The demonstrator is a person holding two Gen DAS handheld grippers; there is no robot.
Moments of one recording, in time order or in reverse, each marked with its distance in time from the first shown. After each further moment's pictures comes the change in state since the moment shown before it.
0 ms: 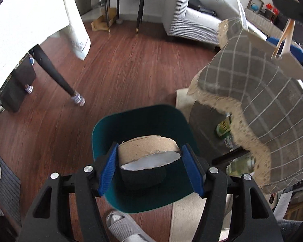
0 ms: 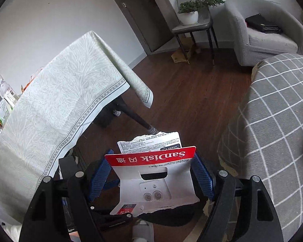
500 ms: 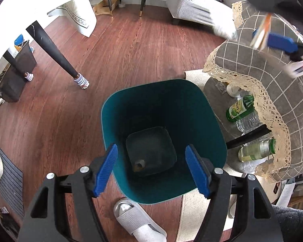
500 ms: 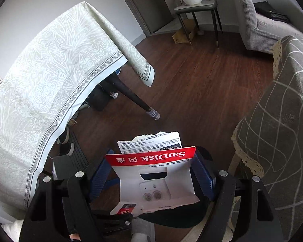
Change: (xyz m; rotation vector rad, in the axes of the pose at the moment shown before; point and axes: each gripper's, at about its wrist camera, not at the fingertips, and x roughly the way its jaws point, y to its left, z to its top) left arm 0.022 0.031 -0.023 0.000 0.083 0.009; right arm 0.073 0.005 -0.013 0.016 0.124 -0.018
